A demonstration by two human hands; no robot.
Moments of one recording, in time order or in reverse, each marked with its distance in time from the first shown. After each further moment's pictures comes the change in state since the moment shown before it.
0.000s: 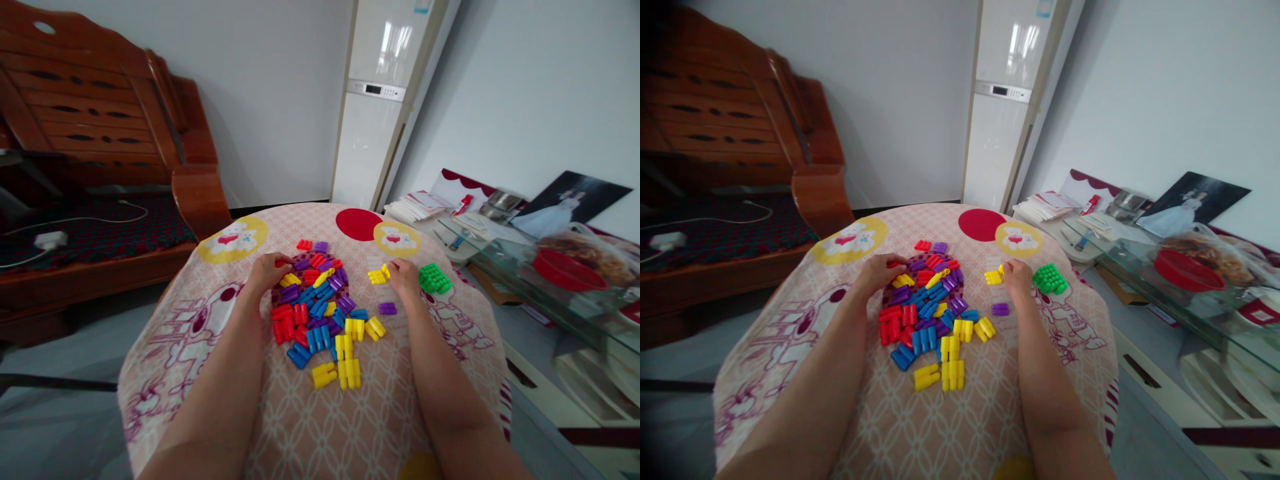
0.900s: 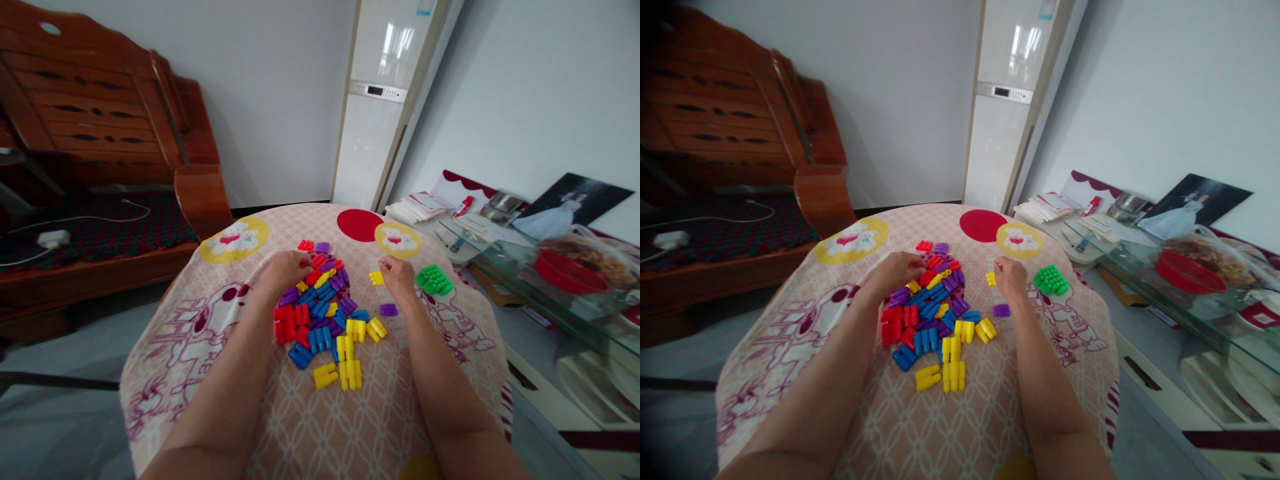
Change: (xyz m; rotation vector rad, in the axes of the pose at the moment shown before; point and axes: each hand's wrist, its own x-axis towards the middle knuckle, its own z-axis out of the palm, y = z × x) left_hand -0.013 0.050 -0.005 0.214 -0.138 0.318; right_hand -0.008 -0.031 -0.011 -0.038 -0.042 -0.121
